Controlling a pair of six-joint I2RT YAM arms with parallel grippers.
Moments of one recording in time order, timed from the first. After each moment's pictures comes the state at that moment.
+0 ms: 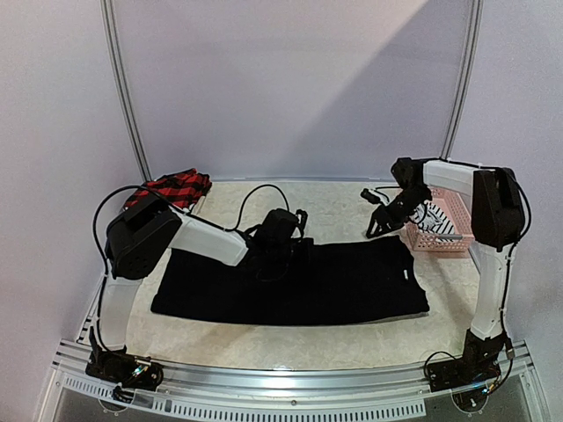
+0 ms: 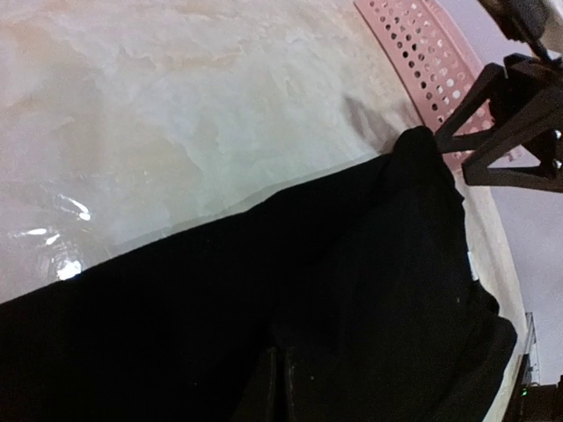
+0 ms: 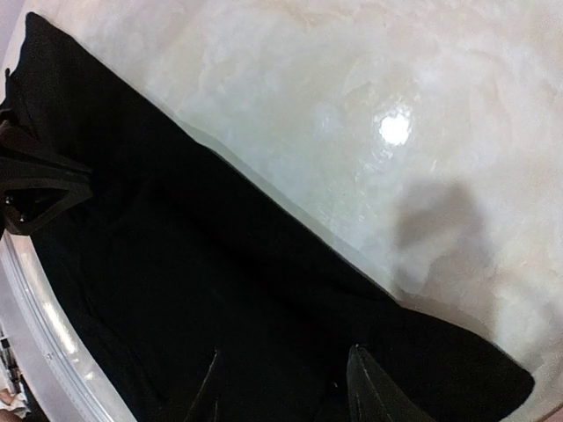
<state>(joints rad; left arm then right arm) -0.90 2.21 1.34 0.29 0.05 -0.72 0.22 2.10 1.66 -0.97 -0.52 -0.33</state>
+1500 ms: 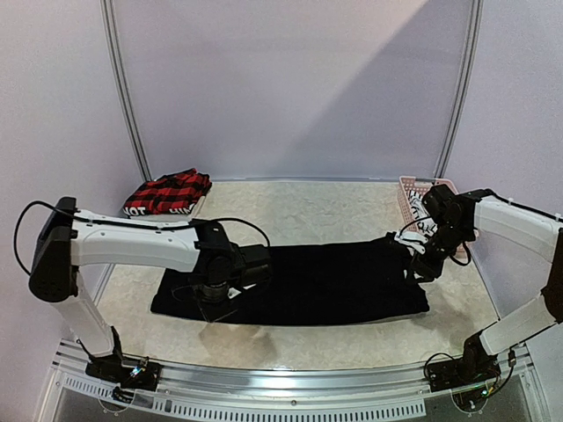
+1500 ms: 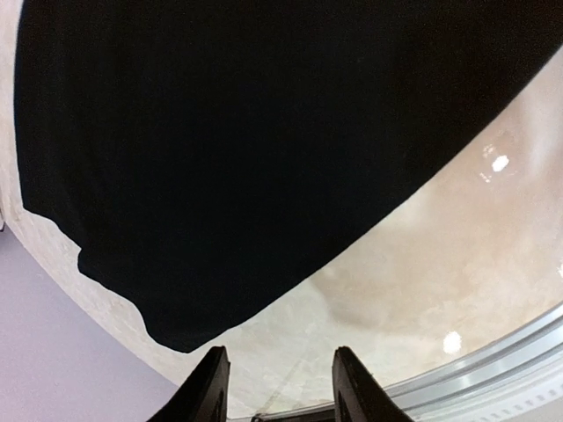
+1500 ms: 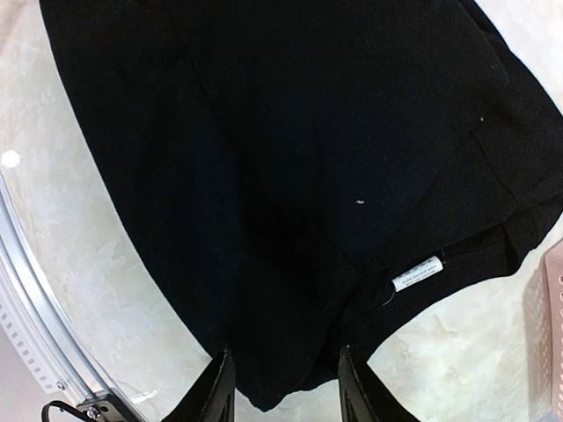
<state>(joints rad) -1.12 1.72 1.21 -1.21 -0.32 -0.21 0.30 1.39 0.97 -0.98 -0.26 -0.69</state>
